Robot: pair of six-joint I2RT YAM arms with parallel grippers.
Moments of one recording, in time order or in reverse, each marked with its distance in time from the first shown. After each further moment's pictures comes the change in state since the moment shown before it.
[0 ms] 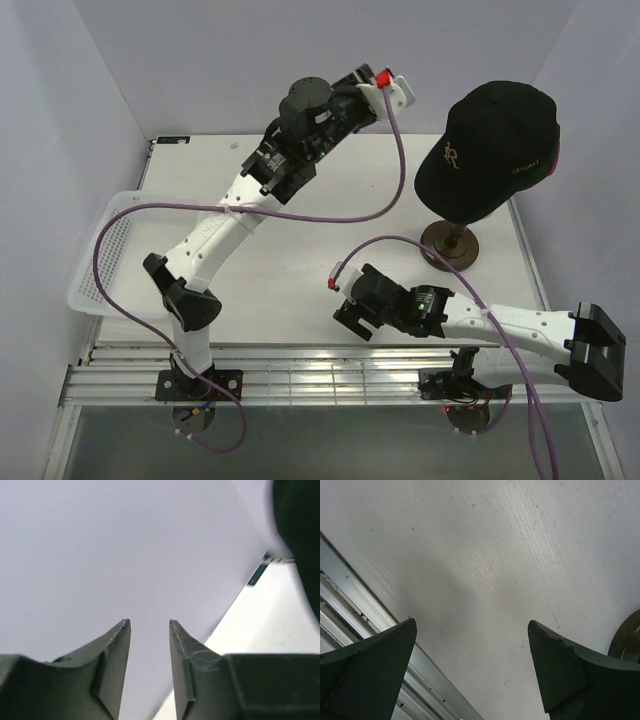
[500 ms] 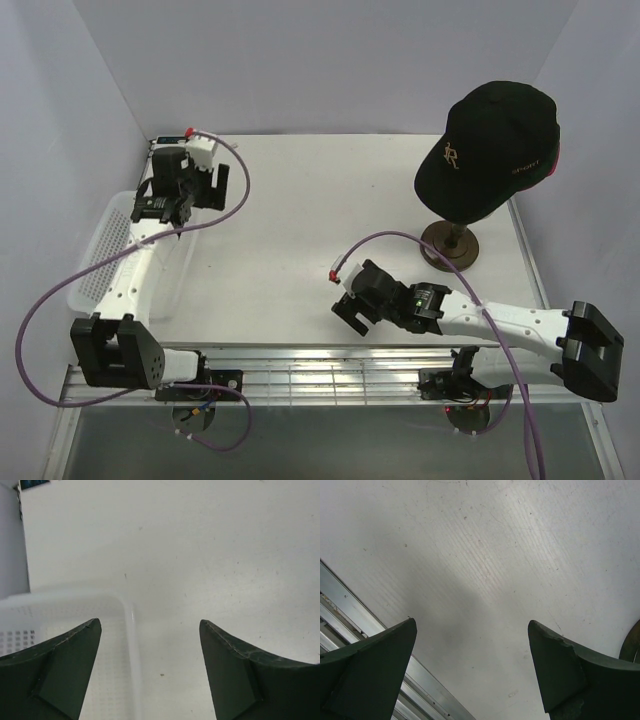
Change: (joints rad) left arm 0.766 -0.500 -0.958 -0.220 0.086 -0.547; right arm -0.044 0.048 -0.015 0.075 -0.022 0.026
